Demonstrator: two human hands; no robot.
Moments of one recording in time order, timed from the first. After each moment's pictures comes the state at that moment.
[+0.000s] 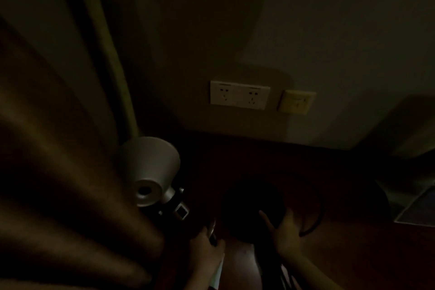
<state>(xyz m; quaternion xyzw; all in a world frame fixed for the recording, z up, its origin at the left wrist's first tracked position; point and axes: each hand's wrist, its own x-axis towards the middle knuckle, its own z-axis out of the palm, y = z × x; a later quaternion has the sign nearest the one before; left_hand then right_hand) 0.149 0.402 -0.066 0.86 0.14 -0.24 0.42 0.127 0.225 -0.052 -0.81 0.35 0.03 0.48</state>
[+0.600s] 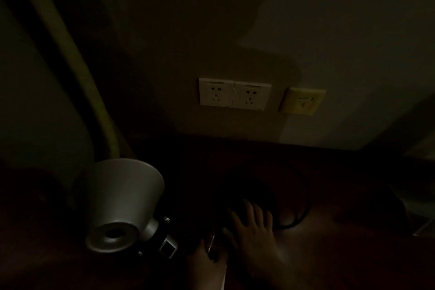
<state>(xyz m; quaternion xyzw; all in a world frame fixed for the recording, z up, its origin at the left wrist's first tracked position) 0.189 0.379 -0.095 0.85 0.18 -0.23 0.44 0.193 0.251 -0.091 -1.00 0.05 0.02 0.05</state>
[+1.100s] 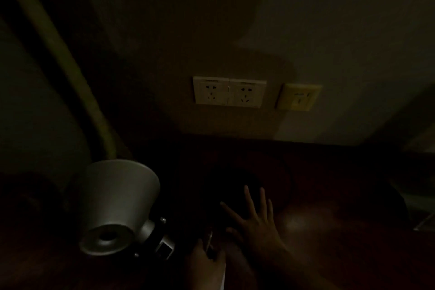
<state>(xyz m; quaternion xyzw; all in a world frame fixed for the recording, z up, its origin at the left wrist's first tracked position) 0.189 0.375 -0.098 0.86 0.18 -0.24 0.41 0.207 0.224 -0.118 -1.00 0.02 0.09 0.01</state>
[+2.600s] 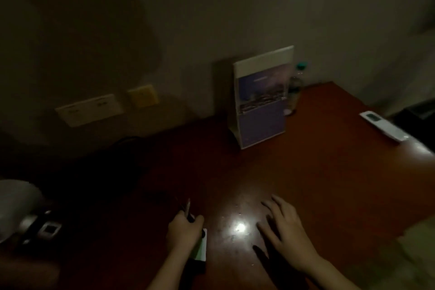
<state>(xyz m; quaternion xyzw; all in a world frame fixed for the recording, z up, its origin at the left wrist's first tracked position) 0.027 0.246 -0.024 0.91 0.01 -0.26 0.31 -0.149 0.077 -0.014 -0.91 0.27 -0.01 0.31</state>
